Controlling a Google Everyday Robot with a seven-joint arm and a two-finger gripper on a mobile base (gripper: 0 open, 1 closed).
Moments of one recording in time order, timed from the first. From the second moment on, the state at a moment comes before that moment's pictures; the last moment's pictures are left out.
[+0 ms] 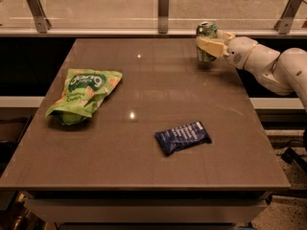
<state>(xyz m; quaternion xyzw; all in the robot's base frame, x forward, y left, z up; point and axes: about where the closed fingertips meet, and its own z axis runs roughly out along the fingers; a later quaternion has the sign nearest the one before) 0.760 -0.193 0.898 -0.26 0.63 0.30 0.66</state>
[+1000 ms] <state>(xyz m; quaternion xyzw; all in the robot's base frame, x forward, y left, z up) 0.767 -0.188 0.888 -0.26 0.63 0.32 0.66</state>
